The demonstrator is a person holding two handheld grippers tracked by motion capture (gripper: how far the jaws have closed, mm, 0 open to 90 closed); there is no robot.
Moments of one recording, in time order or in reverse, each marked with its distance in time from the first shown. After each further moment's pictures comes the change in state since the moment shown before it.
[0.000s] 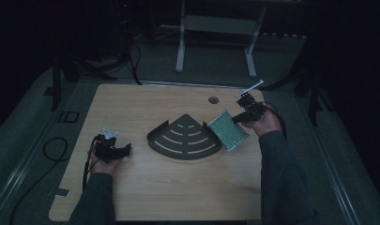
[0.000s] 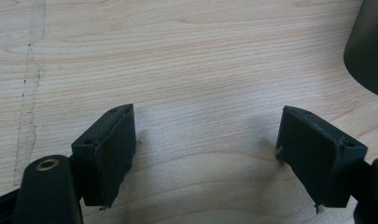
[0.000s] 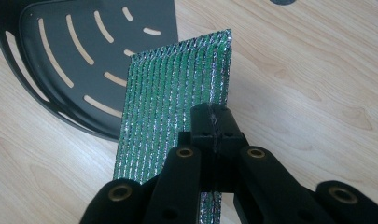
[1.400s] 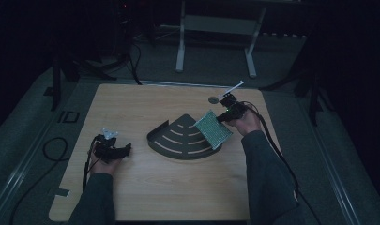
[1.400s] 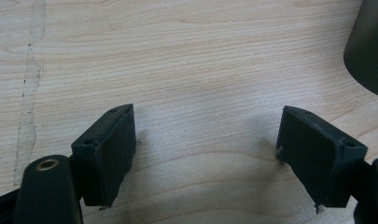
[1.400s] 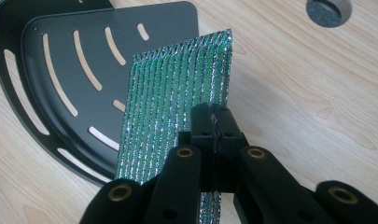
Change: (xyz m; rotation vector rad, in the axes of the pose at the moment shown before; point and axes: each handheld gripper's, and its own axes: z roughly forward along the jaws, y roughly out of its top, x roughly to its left) left arm 0.000 0.000 0.000 0.000 0.000 -0.001; right arm 0.012 0.026 0.052 0.000 0.050 -0.032
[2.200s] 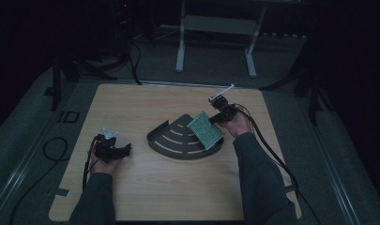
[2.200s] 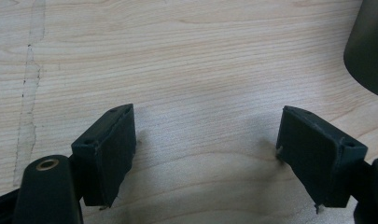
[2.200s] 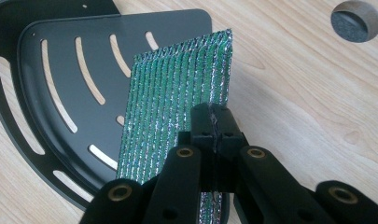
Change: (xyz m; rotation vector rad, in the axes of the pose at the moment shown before) left arm 0.000 0.000 0.000 0.000 -0.001 0.001; right arm 0.013 0.007 0.027 -0.018 0.001 -0.030
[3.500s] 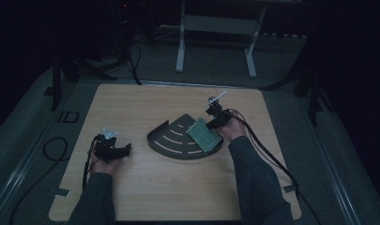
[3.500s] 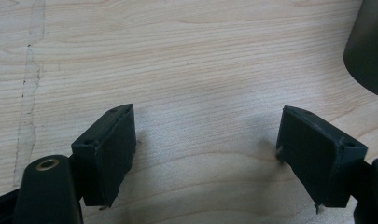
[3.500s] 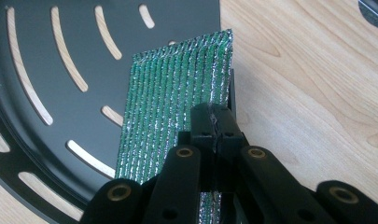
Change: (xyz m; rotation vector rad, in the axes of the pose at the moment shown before) left arm 0.000 0.000 0.000 0.000 0.000 0.001; right arm 0.008 -0.006 0.029 0.060 -0.036 -0.042
